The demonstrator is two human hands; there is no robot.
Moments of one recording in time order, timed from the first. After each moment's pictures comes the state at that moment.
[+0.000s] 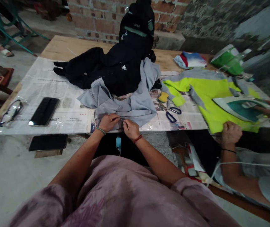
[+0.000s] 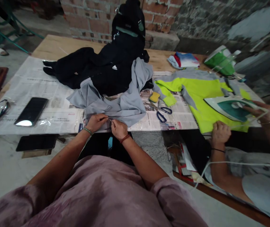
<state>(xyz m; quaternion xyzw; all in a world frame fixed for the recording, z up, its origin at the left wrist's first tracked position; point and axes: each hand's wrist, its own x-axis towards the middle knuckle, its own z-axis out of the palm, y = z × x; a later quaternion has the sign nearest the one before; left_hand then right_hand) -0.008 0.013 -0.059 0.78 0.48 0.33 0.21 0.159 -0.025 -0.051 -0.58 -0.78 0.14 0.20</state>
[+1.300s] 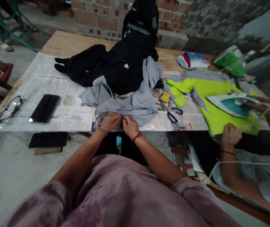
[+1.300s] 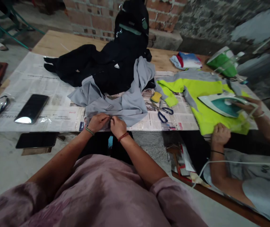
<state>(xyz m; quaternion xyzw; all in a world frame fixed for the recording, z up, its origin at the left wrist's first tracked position) -0.005 0.006 -0.059 0.81 0.47 0.31 0.15 0.143 -0.021 -0.032 -0.64 -0.74 0.17 0.14</state>
